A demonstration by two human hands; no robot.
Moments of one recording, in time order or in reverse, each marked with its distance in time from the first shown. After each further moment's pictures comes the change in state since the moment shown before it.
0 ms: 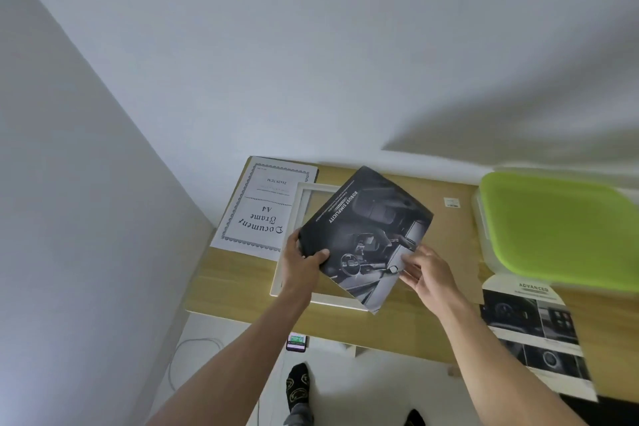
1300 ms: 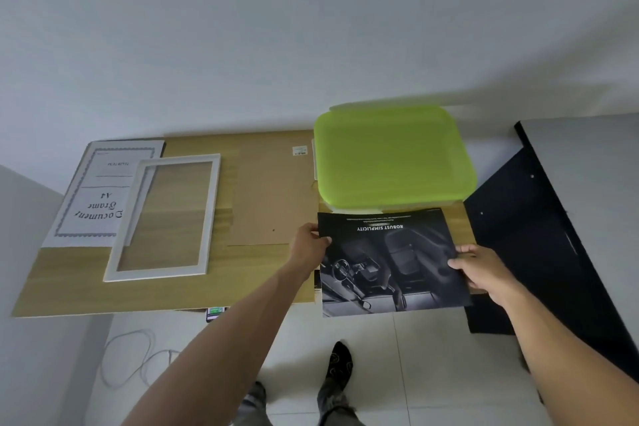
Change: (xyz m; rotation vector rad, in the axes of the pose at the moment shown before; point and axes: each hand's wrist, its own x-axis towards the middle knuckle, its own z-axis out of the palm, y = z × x) left_hand -0.074 -0.128 0.321 0.539 -0.262 -0.178; right_hand -0.012 -0.063 -0.449 -0.747 0.303 0.127
